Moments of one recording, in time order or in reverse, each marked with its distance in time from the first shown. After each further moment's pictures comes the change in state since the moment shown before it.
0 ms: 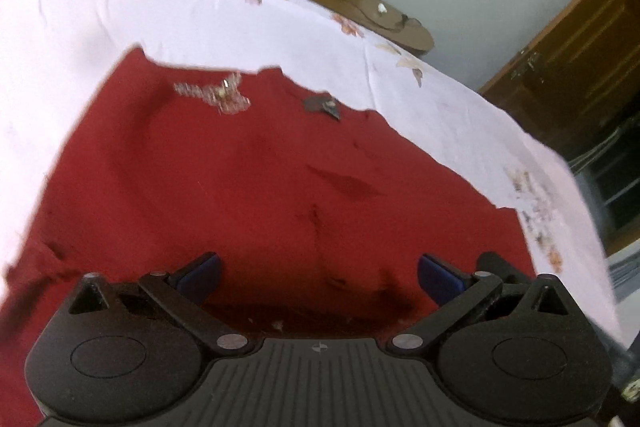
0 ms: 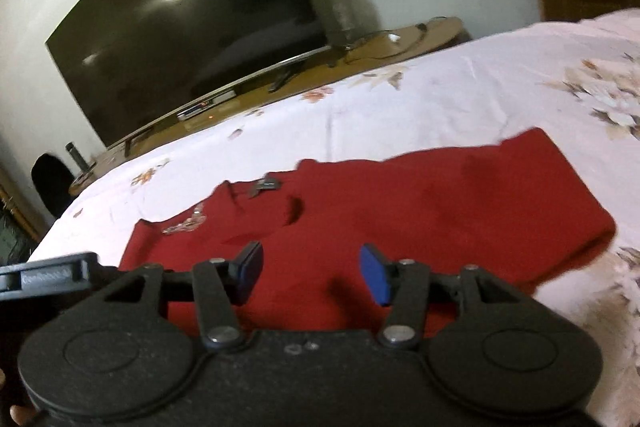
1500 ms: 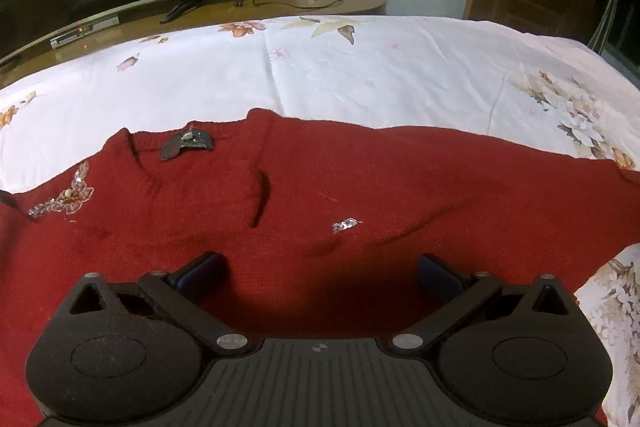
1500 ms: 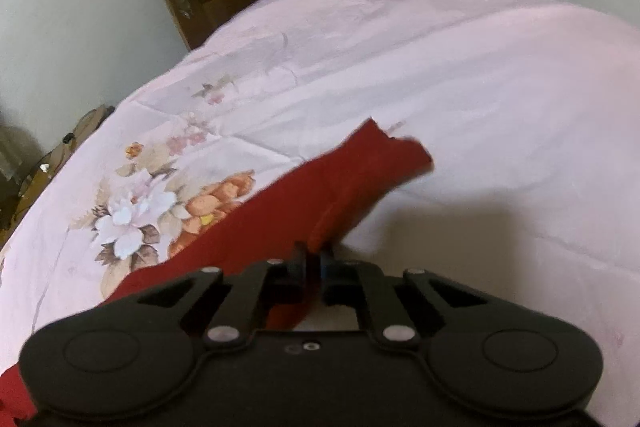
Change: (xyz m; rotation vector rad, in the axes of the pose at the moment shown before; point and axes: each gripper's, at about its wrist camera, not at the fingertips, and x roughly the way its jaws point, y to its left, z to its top) left arm 0.090 -0.131 -0.010 0.461 -0.050 0.220; right arm -0.086 -0.316 0.040 0.507 -0.189 -0.730
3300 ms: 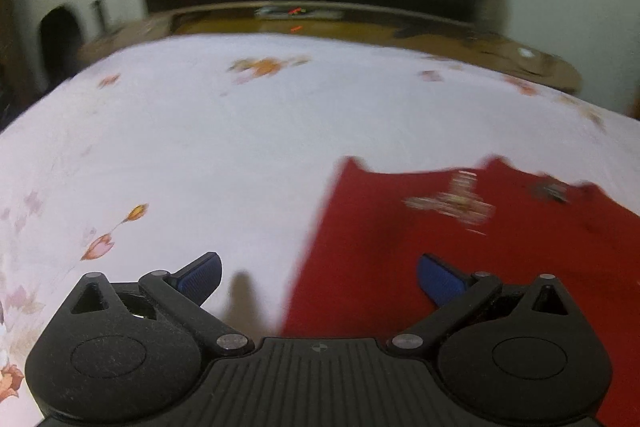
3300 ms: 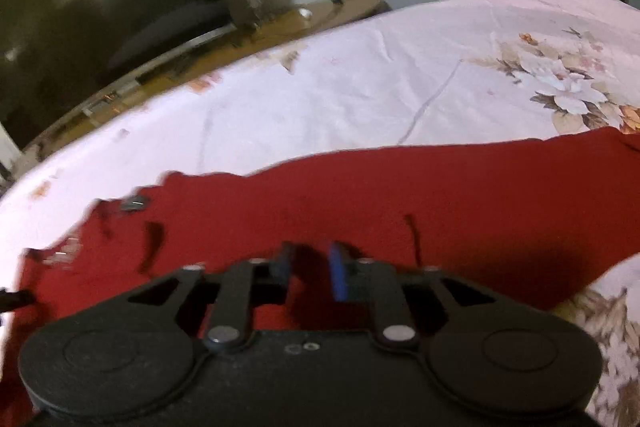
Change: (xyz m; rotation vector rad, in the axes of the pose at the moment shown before) left arm -0.046 0.202 -0.042 -0.302 -0.090 0.356; right arm -0.089 0.238 -0.162 -0.482 0.197 0.497
